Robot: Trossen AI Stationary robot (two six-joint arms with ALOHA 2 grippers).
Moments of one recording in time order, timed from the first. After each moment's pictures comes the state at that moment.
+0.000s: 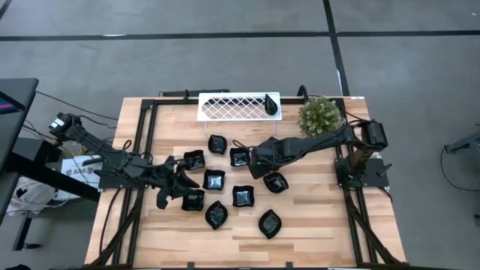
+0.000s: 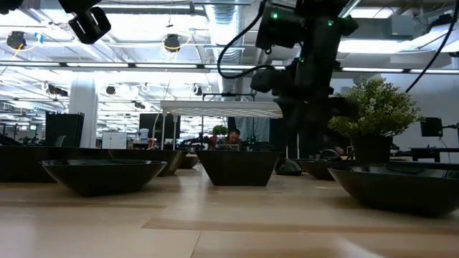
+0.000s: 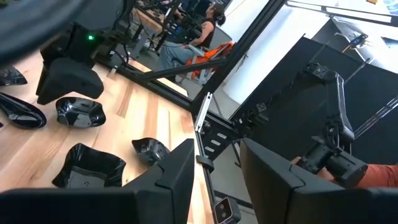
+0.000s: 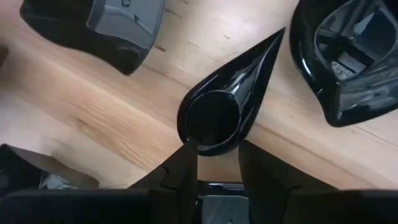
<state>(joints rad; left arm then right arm) -0.54 0.94 0.38 0.36 -0.26 -0.60 0.03 1.72 1.14 -0.70 0.12 1.10</state>
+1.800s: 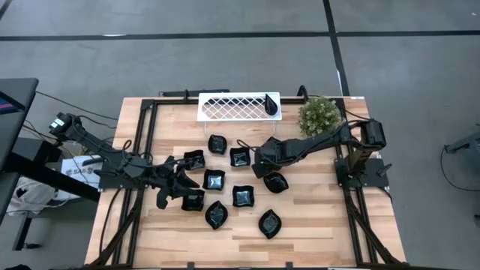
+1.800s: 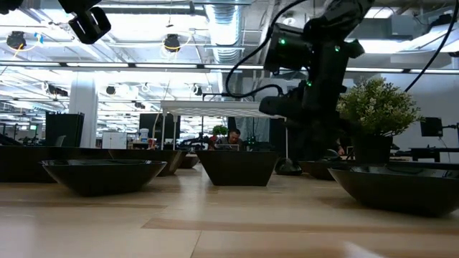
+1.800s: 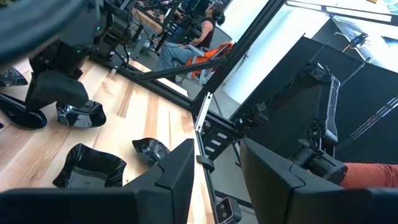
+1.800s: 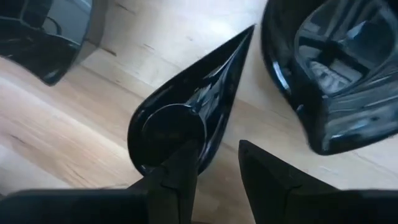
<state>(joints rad) -0.54 0.94 0.38 0.36 -0.26 -0.60 -0.01 1.72 0.99 -0.53 0.14 1.06</state>
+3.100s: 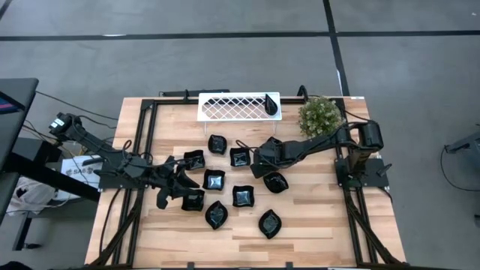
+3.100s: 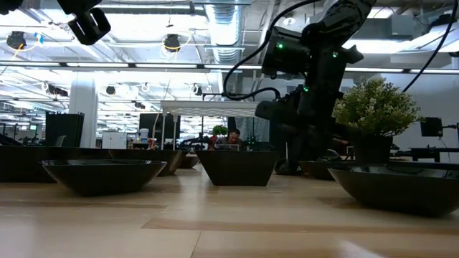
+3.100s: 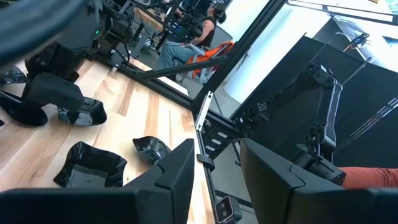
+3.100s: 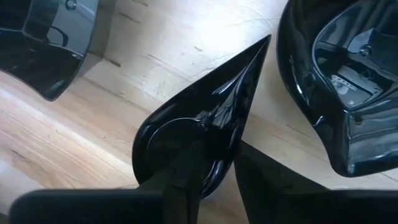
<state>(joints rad) -0.54 0.94 0.38 0.36 -0.26 -0.61 0.01 1.78 0.99 -0.47 0.14 1.06</state>
